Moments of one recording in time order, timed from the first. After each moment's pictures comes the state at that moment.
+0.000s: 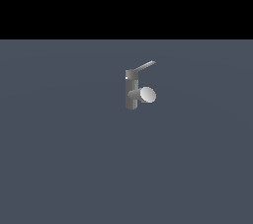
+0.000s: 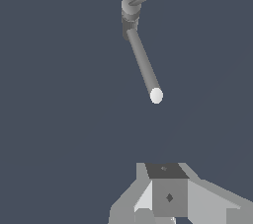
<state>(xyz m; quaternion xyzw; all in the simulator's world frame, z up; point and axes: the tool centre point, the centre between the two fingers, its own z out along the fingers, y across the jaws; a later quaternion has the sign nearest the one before) -0.198 0.021 0.442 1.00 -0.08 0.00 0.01</state>
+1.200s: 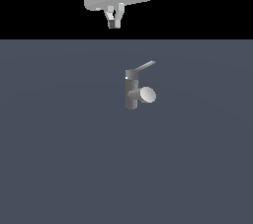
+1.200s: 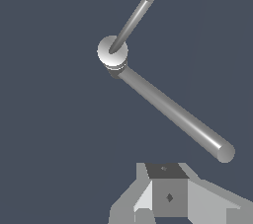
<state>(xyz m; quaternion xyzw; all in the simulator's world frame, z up) -0.032 0.030 0.323 0.93 -0.36 0.00 0.00</state>
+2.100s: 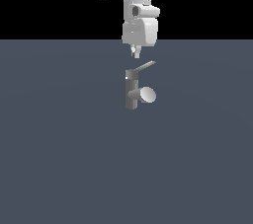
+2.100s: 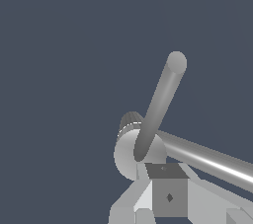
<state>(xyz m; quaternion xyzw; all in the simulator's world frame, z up) 0.091 -0.034 0.231 0.83 -0.56 0.00 0.00</state>
